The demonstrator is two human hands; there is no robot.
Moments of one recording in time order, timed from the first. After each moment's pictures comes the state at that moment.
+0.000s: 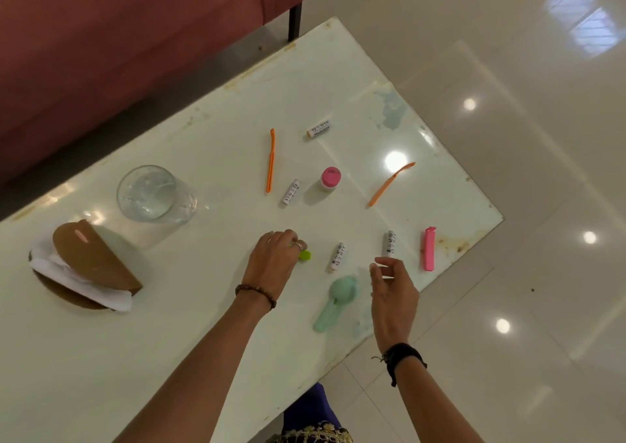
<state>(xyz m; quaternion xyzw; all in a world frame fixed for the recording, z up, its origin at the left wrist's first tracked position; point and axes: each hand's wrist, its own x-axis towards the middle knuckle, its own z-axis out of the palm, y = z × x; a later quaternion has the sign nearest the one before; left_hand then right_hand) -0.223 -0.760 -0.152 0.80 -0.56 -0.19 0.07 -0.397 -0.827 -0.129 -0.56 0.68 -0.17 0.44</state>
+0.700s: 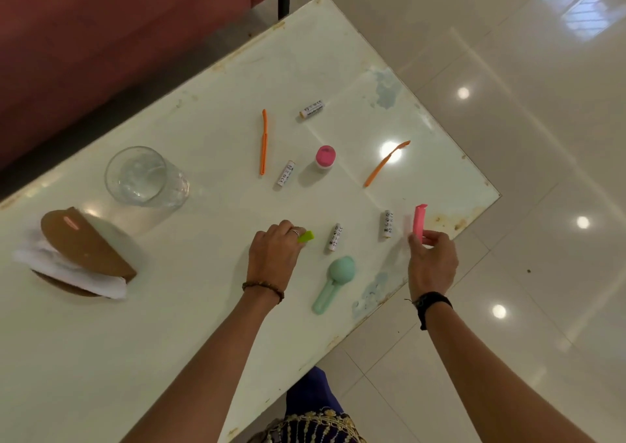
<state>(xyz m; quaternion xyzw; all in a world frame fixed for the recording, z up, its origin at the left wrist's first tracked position) -0.245 -0.754 -0.154 0.84 -0.48 -0.21 0.12 -0.432 -0.881 -0.149 -0.53 0.77 -0.15 0.32</state>
